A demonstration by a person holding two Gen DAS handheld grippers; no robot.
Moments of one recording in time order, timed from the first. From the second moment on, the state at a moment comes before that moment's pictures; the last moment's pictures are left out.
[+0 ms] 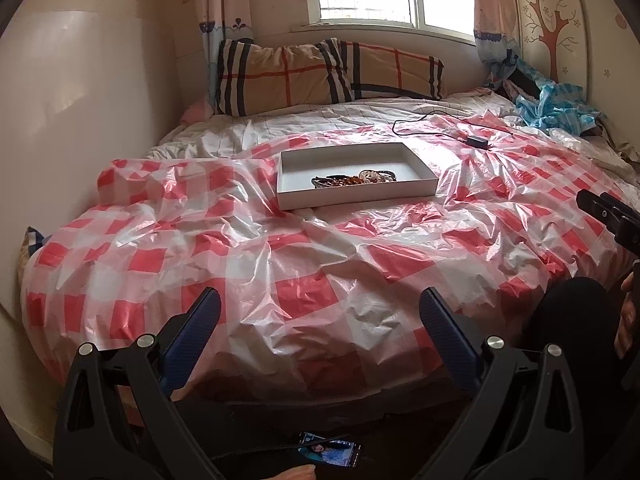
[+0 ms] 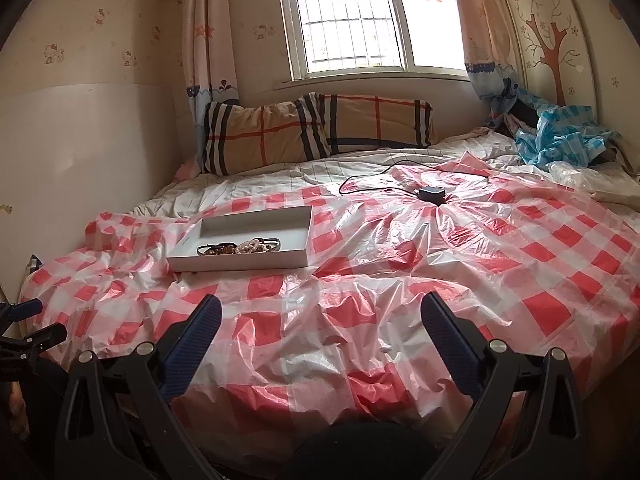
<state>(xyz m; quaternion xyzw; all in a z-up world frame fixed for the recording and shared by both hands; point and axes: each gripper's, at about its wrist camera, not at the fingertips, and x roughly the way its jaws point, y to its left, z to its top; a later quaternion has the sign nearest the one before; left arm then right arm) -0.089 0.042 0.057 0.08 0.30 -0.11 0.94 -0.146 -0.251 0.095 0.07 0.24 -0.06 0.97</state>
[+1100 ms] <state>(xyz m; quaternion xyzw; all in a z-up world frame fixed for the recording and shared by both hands) -0.091 0.035 0.051 0.08 0.30 -0.12 0.94 -0.160 -0.250 0.092 0.07 0.24 -0.06 0.97</state>
